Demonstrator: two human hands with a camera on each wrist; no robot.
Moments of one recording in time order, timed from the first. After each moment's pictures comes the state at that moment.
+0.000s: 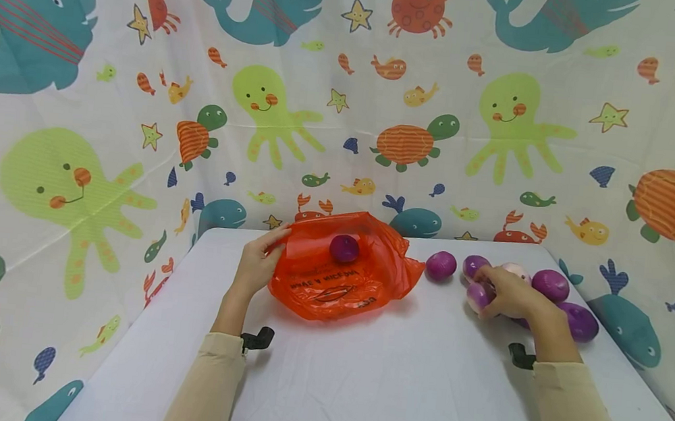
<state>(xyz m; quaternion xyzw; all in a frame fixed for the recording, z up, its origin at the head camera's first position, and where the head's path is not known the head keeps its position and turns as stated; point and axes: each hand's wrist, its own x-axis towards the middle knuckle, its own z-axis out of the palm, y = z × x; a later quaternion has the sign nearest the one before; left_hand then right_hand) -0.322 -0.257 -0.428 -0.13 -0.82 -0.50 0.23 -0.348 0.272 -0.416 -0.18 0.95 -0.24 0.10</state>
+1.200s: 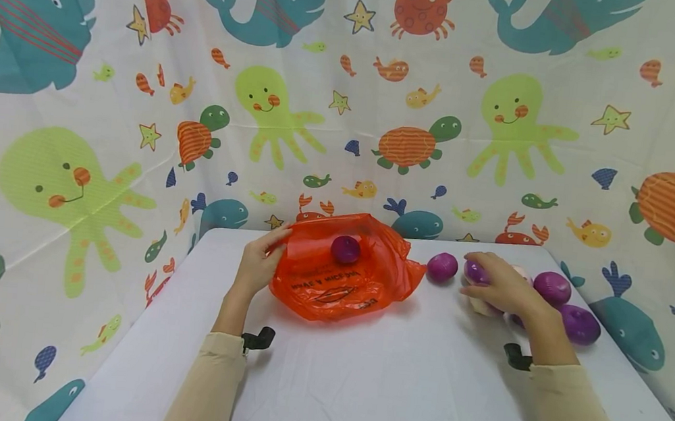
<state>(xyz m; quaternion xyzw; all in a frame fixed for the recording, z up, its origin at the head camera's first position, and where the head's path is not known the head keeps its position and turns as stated) -0.325 -0.259 -0.430 -0.12 -0.83 -0.51 0.22 -0.349 0.253 -0.406 -0.23 0.94 -0.25 -0.01</state>
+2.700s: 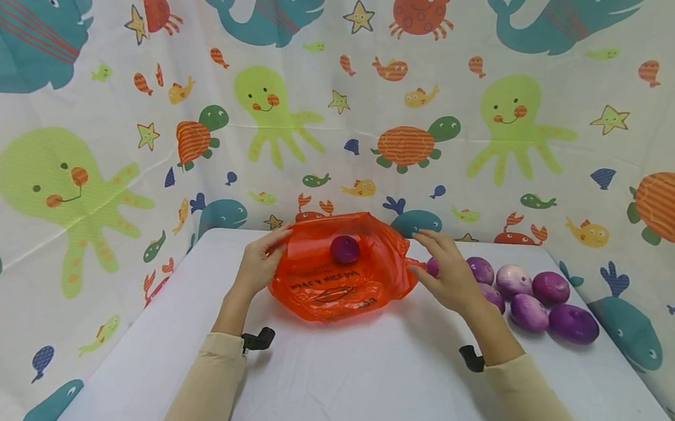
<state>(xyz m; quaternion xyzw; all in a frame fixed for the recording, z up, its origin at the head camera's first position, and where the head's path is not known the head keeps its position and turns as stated) -0.323 -0.257 -0.429 -0.12 -0.83 -0.51 0.21 -0.338 0.156 -0.409 -0.34 0.86 -0.32 -0.22</state>
